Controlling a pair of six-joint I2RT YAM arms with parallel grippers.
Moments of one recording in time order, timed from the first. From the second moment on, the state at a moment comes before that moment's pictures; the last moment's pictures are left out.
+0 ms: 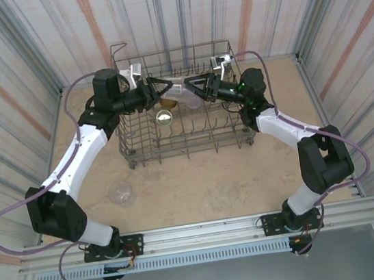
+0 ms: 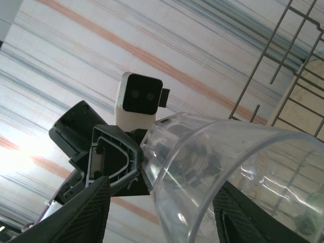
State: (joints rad) left arm -0.35 1.48 1.36 -0.23 0.69 -0.83; right arm 0.38 1.59 1.06 0.77 -0.84 1.25
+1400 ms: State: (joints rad) left arm -0.33 1.61 1.66 -0.96 -0.10 -0.09; right arm 0.27 1.05 0.85 -0.10 -0.62 0.75
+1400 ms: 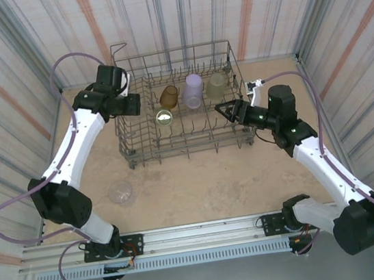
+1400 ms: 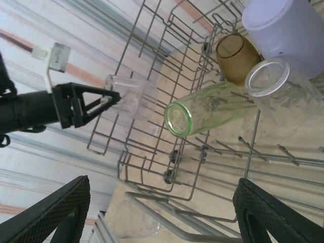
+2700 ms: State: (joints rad) left arm -0.42 1.90 1.73 -1.01 -0.38 -0.10; right arm 0.24 0.96 0.74 -0.11 -0.59 0.75
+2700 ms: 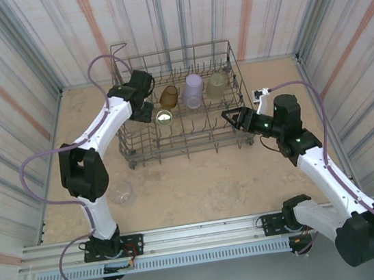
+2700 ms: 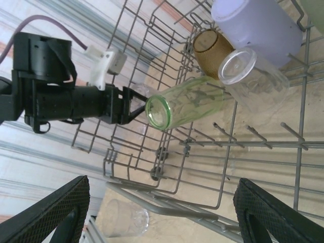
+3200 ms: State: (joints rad) left arm -0.42 1.92 1.73 -1.01 -0.40 -0.18; right arm 0.22 0.96 0.74 -0.10 -0.59 0.75
